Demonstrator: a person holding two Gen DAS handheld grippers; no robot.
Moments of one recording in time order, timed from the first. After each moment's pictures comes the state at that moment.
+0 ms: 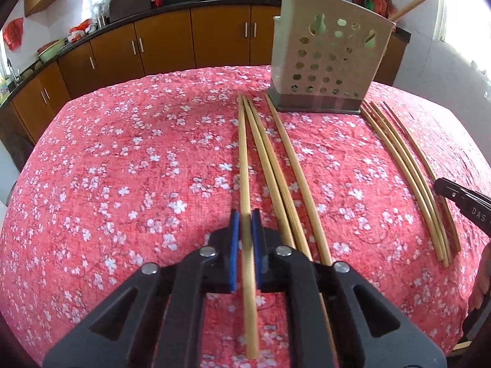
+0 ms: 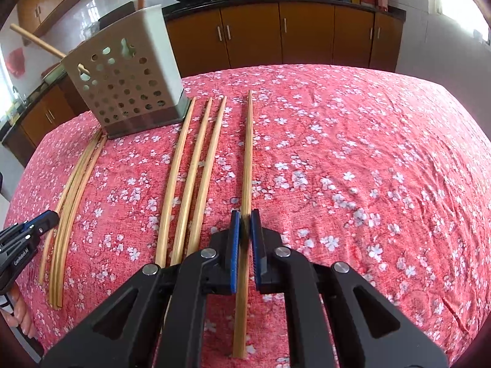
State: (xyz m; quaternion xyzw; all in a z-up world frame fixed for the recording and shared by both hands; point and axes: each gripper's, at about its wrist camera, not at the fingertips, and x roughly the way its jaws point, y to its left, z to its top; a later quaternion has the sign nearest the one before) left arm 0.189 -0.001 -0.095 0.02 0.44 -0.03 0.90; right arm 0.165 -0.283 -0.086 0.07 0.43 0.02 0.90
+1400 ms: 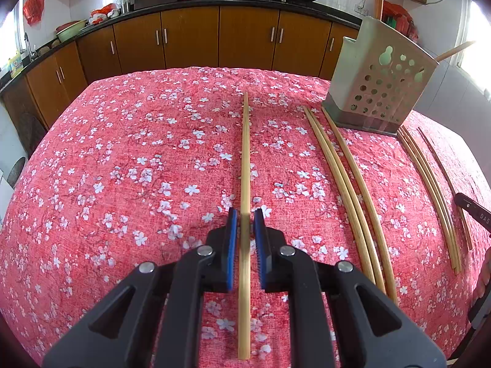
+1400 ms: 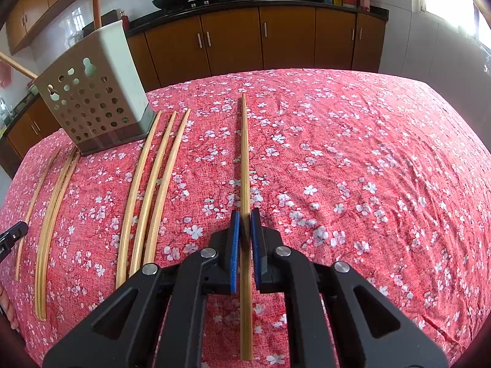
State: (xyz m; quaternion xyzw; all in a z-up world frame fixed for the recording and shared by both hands) left arm 0.193 0.063 -0.092 -0.03 0.43 0.00 0.90; right arm 0.181 -0.312 -0.088 0.07 0.42 -0.02 0.90
